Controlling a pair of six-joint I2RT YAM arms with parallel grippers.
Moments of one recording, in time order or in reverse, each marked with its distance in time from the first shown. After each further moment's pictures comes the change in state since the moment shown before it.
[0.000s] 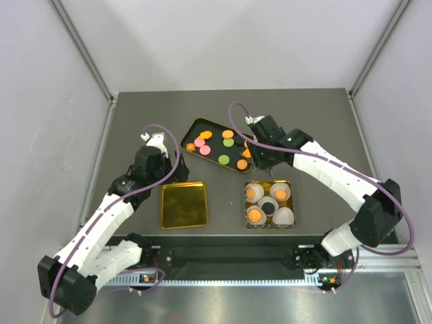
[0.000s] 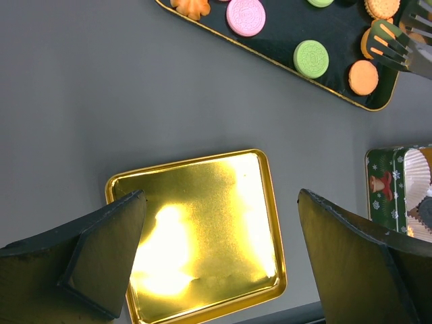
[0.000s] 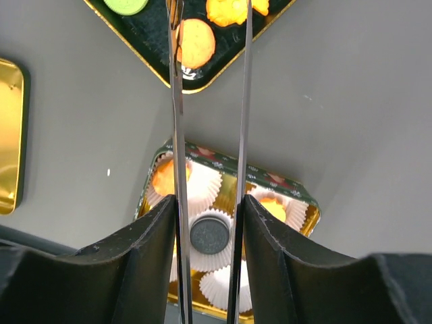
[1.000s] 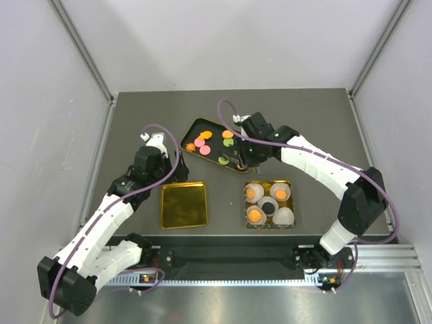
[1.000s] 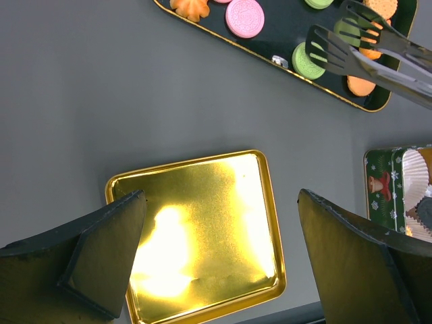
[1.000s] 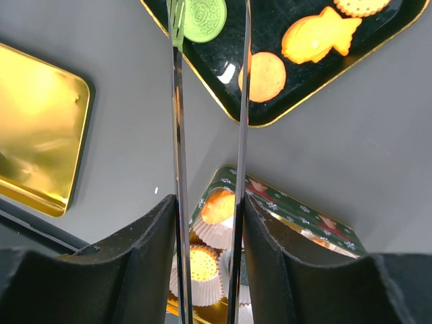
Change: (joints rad) left arm 0.000 -0.008 0.000 0.000 0.000 0.000; right arm 0.014 0.135 0.065 0.098 -0.146 -0.005
